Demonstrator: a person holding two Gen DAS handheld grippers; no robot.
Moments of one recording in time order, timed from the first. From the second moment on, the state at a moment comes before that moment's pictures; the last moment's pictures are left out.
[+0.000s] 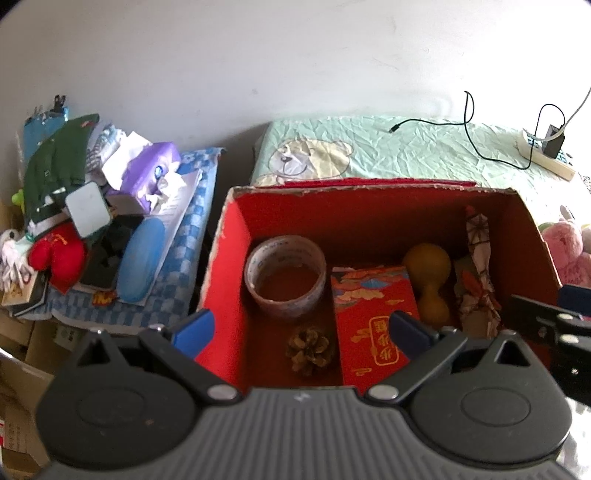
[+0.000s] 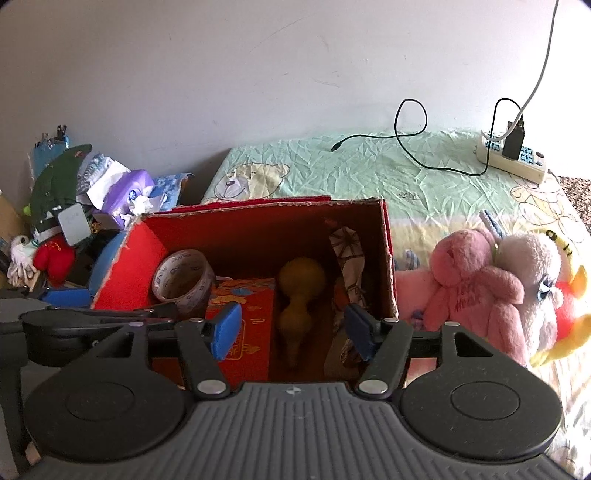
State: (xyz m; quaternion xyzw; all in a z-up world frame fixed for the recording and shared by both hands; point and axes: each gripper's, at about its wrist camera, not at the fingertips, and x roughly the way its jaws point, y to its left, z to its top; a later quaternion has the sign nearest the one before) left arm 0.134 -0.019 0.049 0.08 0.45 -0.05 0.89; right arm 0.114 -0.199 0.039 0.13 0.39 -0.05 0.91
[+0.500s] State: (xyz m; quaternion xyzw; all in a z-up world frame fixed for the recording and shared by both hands) left arm 0.154 -0.016 0.027 0.08 0.46 -0.04 0.88; right arm 0.136 -0.199 0.018 0.14 0.41 -0.05 0.90
